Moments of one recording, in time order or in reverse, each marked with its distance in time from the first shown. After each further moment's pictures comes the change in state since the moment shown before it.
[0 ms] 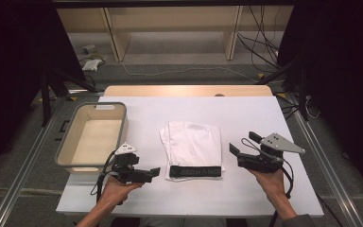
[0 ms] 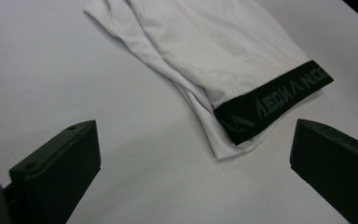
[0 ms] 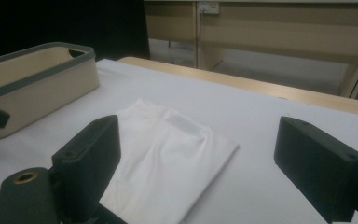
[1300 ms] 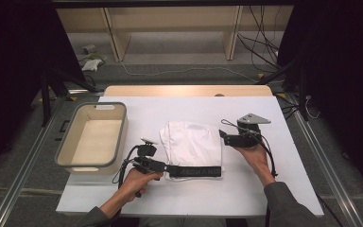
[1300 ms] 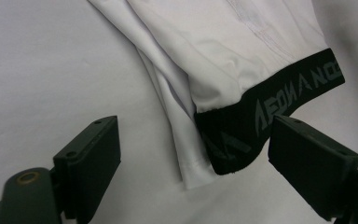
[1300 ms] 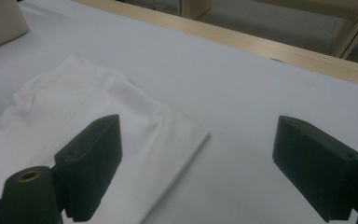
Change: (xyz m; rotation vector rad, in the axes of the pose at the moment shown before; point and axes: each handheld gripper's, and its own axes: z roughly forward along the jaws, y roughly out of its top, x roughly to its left) left arm -0.005 0.023 0.066 0.252 -0.096 -0.200; right arm -0.038 -0.006 0.100 0.222 -0.066 -0.065
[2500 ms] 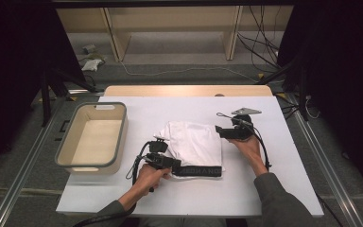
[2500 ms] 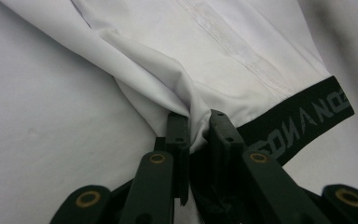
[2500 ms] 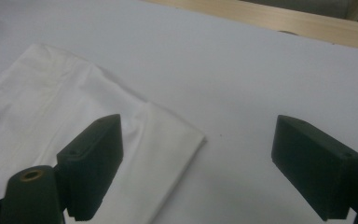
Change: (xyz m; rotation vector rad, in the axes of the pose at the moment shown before) left arm -0.017 0.016 0.025 -0.060 0.012 0.056; right arm -0.016 0.006 0.045 0.106 0.027 0.084
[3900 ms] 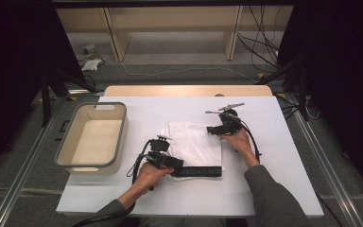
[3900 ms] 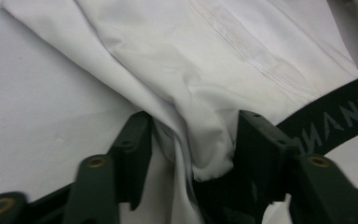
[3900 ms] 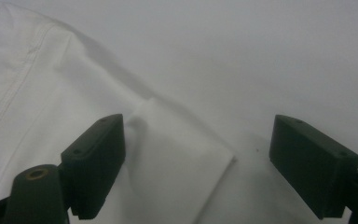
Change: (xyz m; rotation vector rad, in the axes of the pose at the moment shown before) left arm -0.003 0.006 0.001 0.014 0.104 0.014; right arm 0.001 0.012 0.053 0.180 0.055 -0.002
